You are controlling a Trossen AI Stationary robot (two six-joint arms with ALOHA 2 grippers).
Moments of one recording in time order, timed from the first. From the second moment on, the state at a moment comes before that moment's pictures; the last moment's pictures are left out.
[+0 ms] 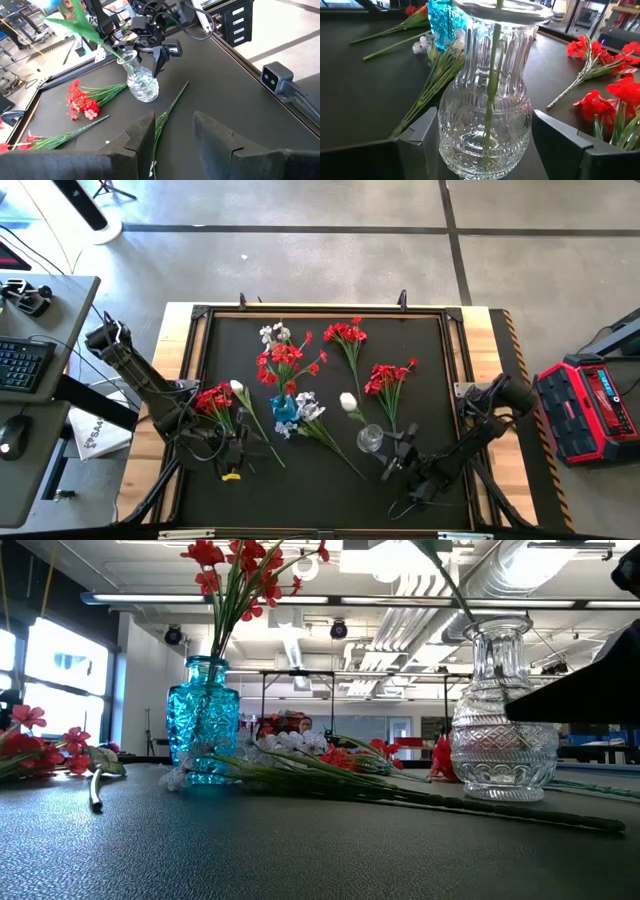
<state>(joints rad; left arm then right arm) -0.81 1.16 0.75 -0.08 -0.70 0.04 0.90 1.84 0.74 -0.16 1.27 1.17</state>
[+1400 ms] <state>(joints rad) -0.90 1.14 0.90 -0.70 -0.58 -0.58 0.73 1.52 0.74 -0.25 0.71 1.10</state>
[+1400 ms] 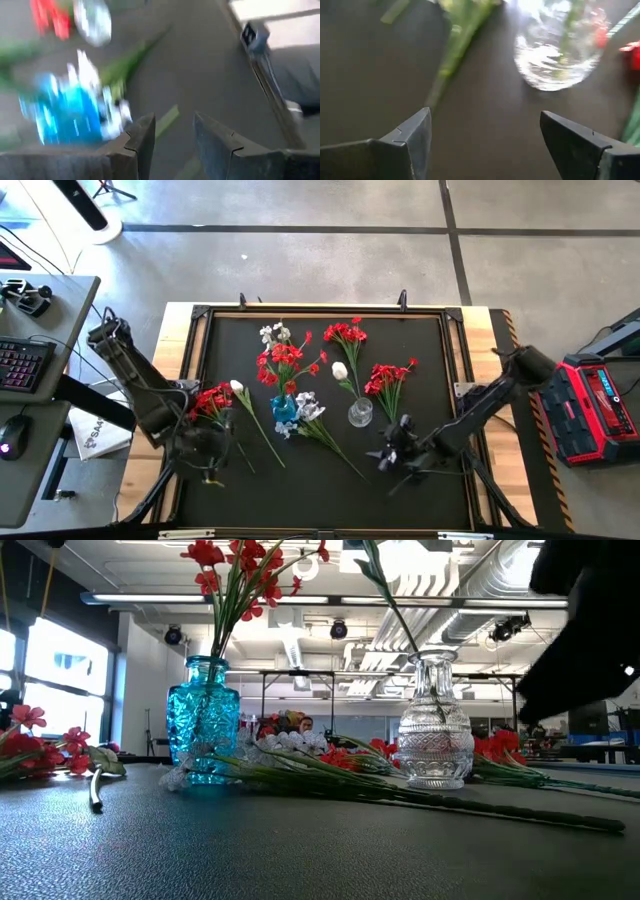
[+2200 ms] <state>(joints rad) -1.03 1.35 0.73 -0.88 -0.44 -1.71 0.76 1.74 0.88 0.13 0.63 0.94</state>
